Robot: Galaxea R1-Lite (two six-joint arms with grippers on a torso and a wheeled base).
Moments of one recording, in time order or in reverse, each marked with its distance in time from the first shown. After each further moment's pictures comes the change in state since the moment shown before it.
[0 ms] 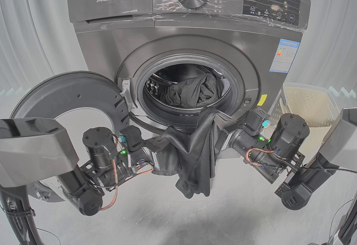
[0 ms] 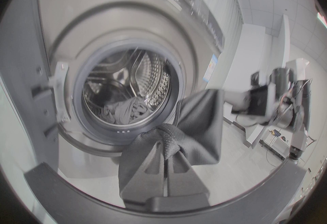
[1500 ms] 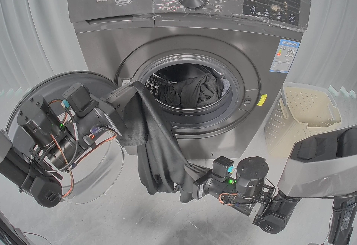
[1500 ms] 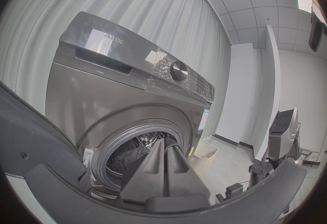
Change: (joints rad) left arm 0.086 -0.388 0.067 0.000 -0.033 0.012; right arm 0.125 0.233 0.067 -0.008 0.018 0.028
